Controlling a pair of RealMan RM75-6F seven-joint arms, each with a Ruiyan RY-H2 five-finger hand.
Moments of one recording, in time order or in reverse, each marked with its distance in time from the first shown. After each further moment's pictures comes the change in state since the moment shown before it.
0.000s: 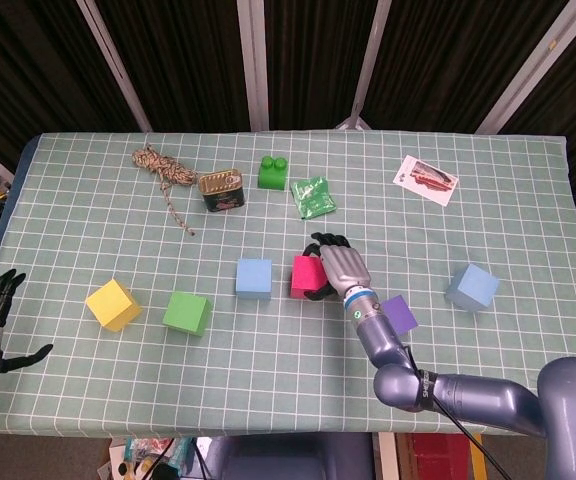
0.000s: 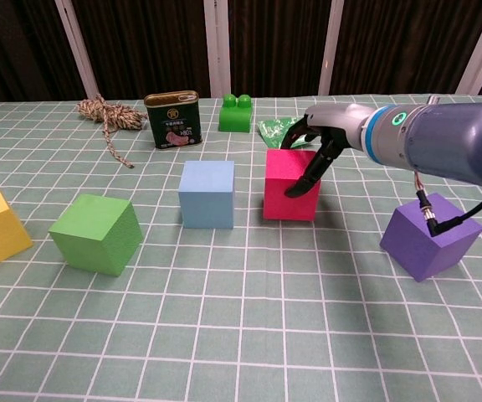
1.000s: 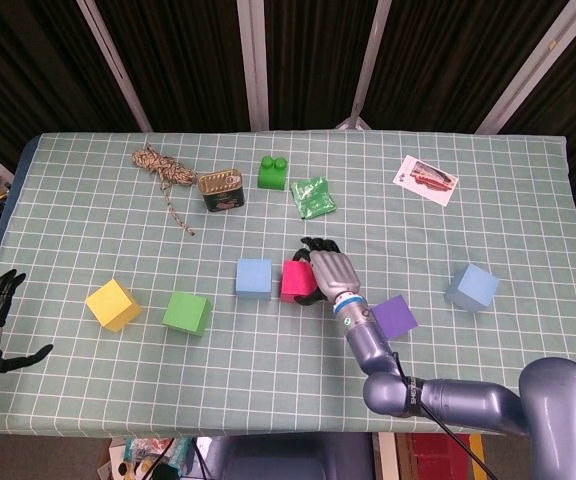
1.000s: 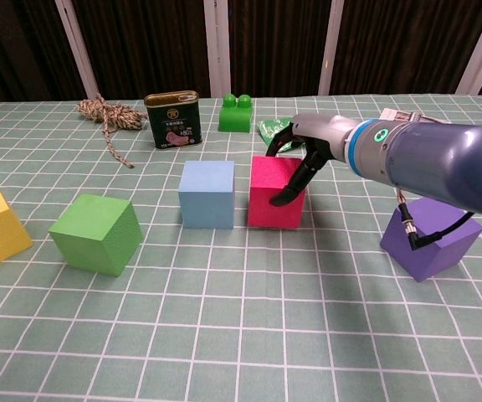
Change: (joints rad) left arm -0.001 0.012 -0.002 -0.007 -0.002 -0.016 -0.023; right arm 0.010 -0.067 -0.020 0.029 -0.049 0.034 0.034
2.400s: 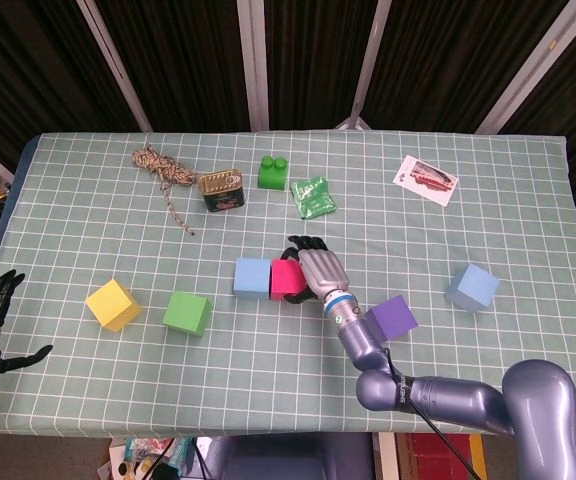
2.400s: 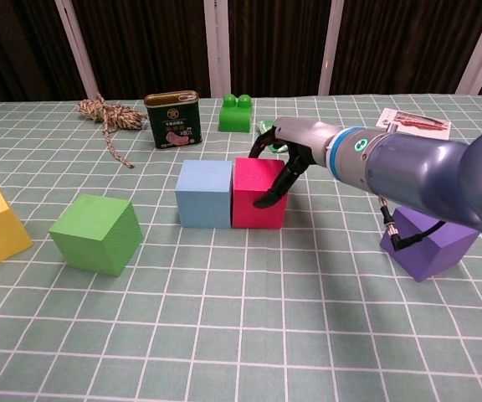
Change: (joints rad) left arm 0.001 0.012 -0.002 -0.007 -0.007 -0.013 -0.024; right arm 0.004 -0.071 0.002 0.122 -0.118 -0.061 0.080
